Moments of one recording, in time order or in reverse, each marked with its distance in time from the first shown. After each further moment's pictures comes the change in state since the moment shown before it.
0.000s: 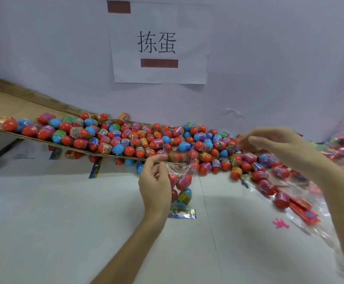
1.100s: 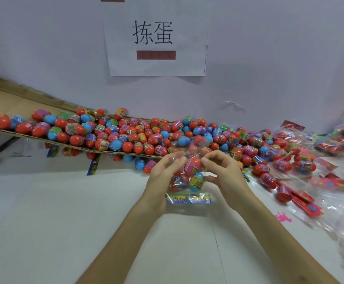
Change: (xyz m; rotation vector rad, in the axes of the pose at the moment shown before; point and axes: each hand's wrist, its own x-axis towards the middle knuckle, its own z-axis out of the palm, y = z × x) left_hand 0.014 0.003 -0.002 -0.225 -0.463 -0.336; right_hand 0.007 0.037 0.145 0.666 0.229 0.182
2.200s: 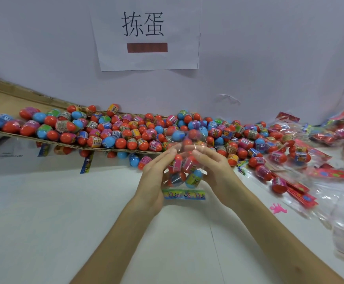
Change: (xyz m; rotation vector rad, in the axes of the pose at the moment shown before) left_hand -0.006 0.001 0.002 -0.066 -0.005 -0.025; right_hand -0.007 -0.003 0.008 0.020 -0.168 0.031
